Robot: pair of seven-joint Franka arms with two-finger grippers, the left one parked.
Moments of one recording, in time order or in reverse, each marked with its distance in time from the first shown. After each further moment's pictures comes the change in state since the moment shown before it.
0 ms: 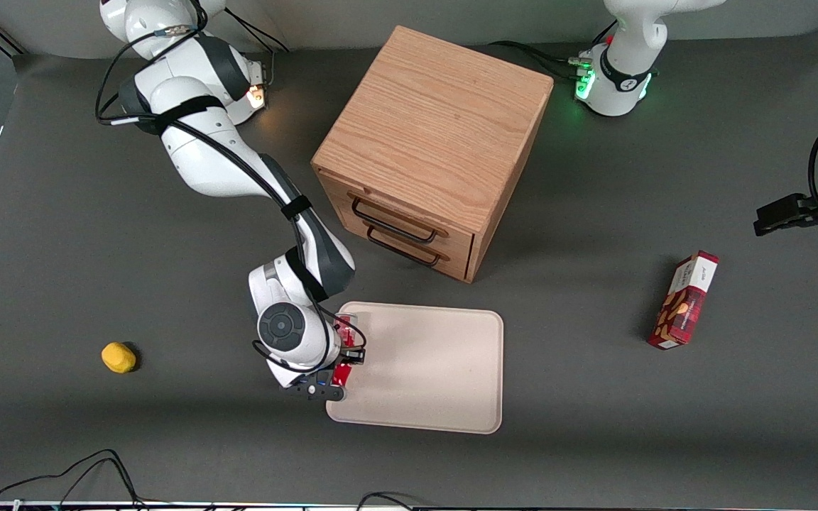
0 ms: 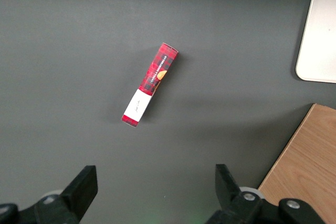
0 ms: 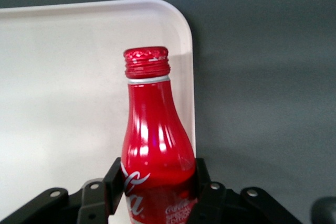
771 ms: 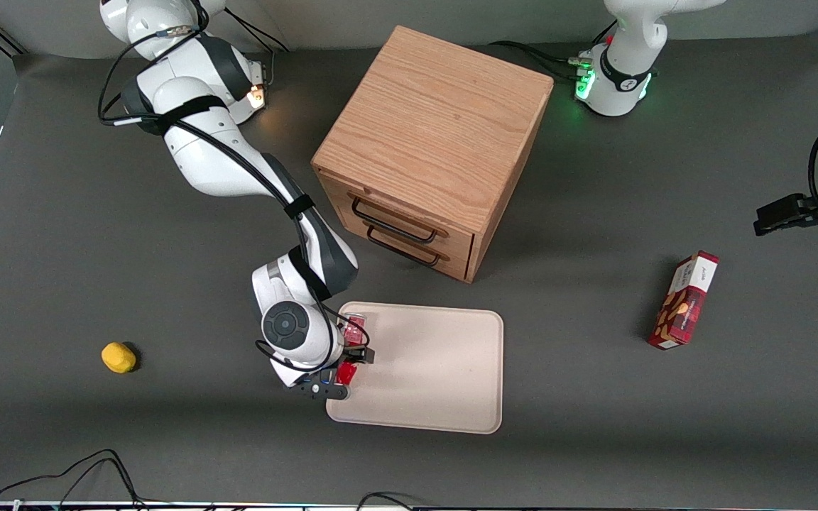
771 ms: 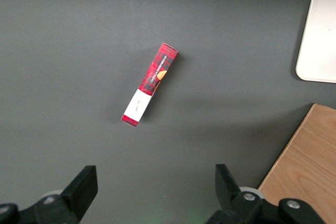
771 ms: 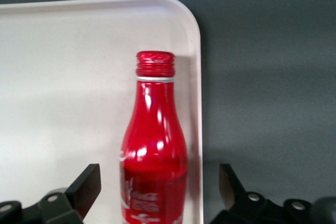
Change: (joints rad) arm 0.008 0.003 -0.001 0.007 0.000 0.000 -0.001
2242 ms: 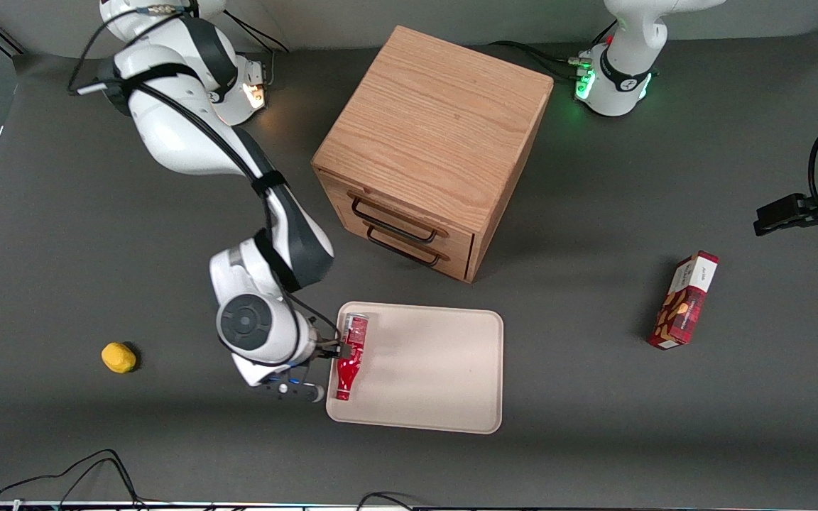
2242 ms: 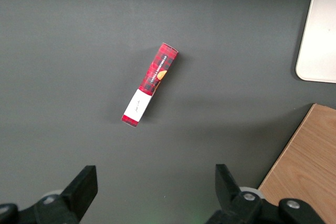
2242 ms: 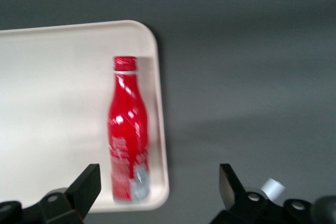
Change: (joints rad) arm -0.048 -0.198 -0.009 -0.016 0.001 -0.262 0.001
